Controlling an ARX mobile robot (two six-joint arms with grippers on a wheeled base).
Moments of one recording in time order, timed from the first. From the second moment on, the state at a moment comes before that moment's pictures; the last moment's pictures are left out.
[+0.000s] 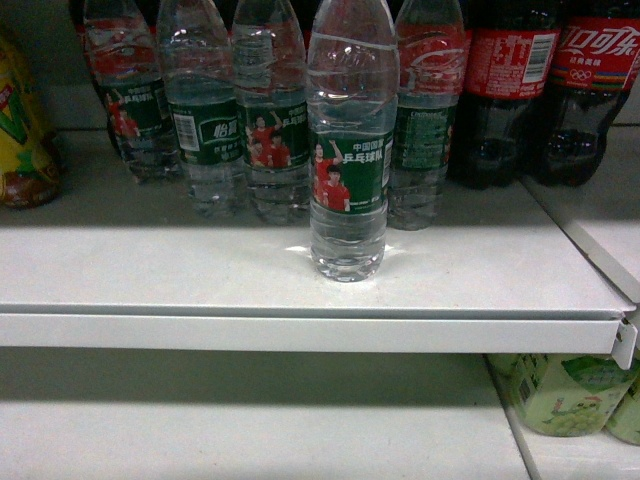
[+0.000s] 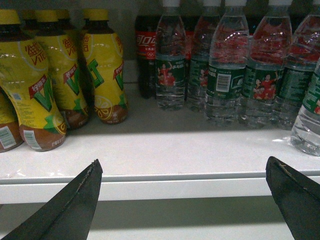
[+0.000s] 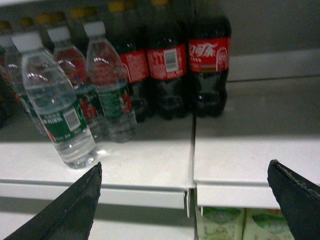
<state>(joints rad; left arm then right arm) 0.00 0.01 0.01 0.00 0.00 0.00 -0.08 0.34 0.13 0.16 -0.27 0.12</state>
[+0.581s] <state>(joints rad) 0.00 0.01 0.01 0.00 0.00 0.00 0.34 0.96 0.28 0.51 -0.07 0.07</state>
